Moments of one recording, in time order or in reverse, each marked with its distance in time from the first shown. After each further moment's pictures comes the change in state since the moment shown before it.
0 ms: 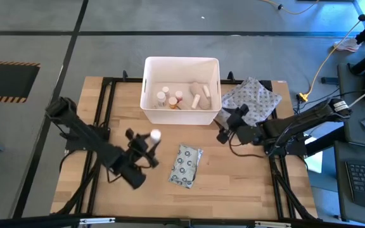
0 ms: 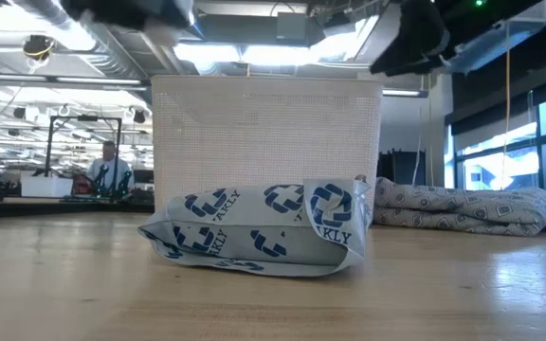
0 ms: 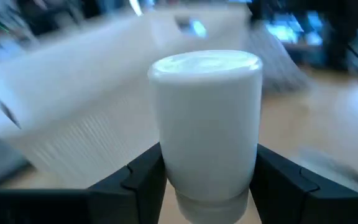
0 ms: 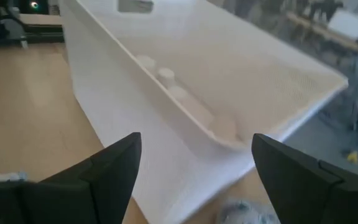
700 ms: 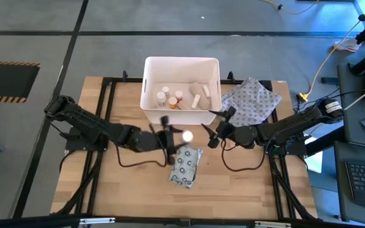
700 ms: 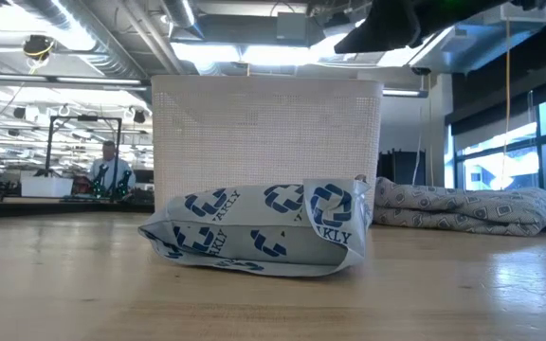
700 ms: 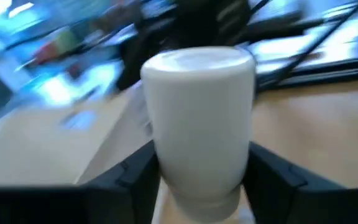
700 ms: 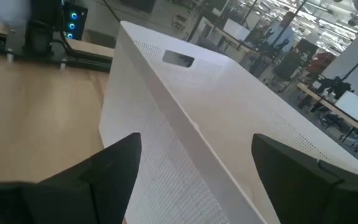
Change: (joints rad) left arm 0.324 -0.042 0.001 0.892 0.624 1.210; right arm 0.000 0.168 0.000 0.486 -0.087 -0.464
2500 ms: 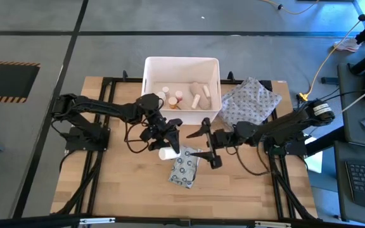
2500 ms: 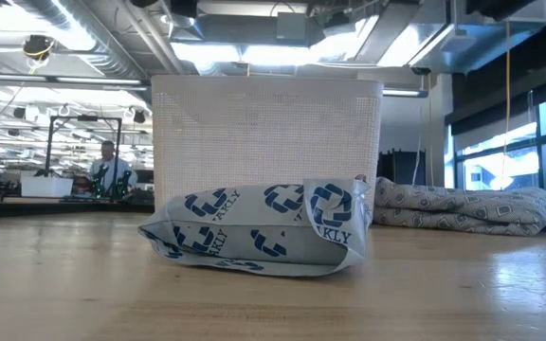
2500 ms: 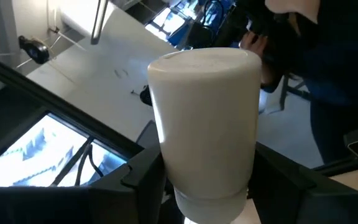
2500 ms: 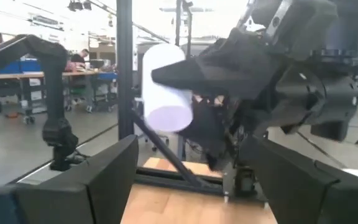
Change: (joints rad) left arm 0.395 0.059 -0.029 0.494 1.717 0.823; right arm -0.034 0.176 0.069 0.540 -0.867 0.207
